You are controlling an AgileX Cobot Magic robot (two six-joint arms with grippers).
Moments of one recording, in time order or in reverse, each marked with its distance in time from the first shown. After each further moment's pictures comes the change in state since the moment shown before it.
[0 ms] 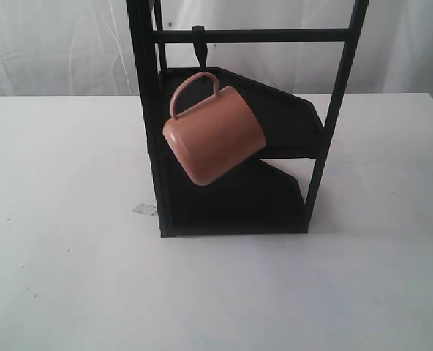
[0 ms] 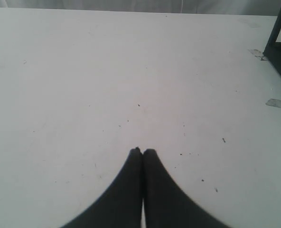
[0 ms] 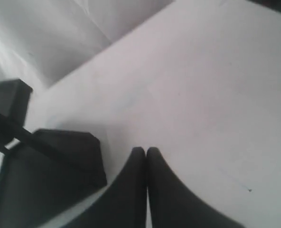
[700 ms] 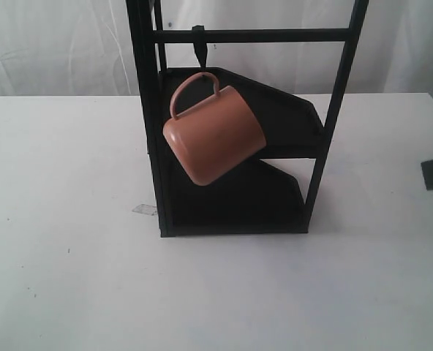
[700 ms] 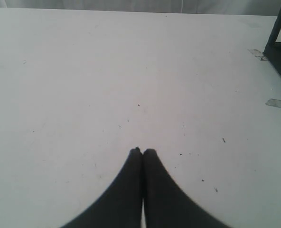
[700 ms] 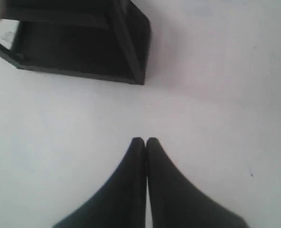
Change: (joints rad) left arm 0.000 0.000 0.000 0.000 0.000 0.000; right arm 0.133 0.450 -0.677 0.257 0.730 -0.747
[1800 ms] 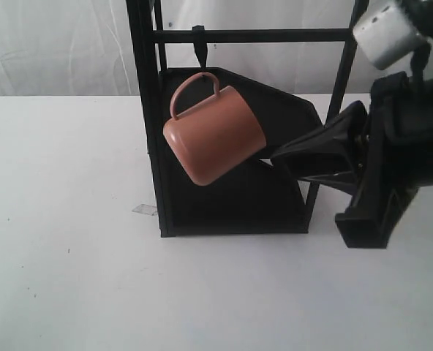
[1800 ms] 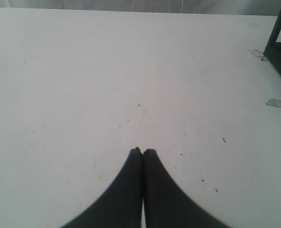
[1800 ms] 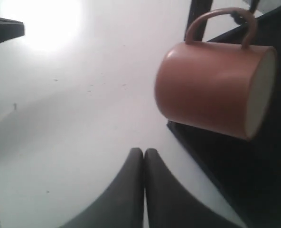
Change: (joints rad) left arm 0.000 0.000 0.000 0.000 0.000 0.000; right arm 0.270 0.096 -0.020 0.573 -0.101 -0.835
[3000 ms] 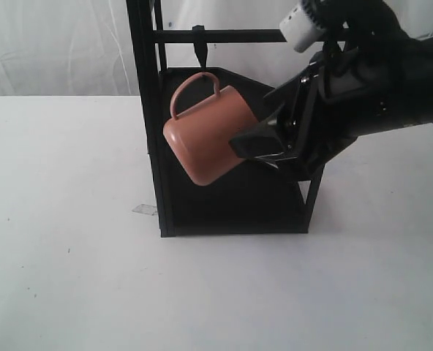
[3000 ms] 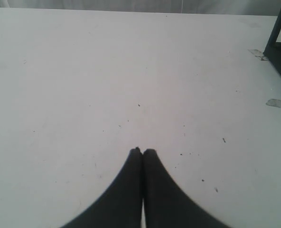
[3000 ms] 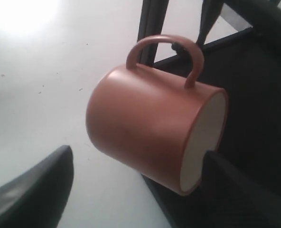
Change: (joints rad) left arm 0.000 0.000 0.000 0.000 0.000 0.000; right arm 0.002 0.227 -0.116 0.032 -0.121 -0.138
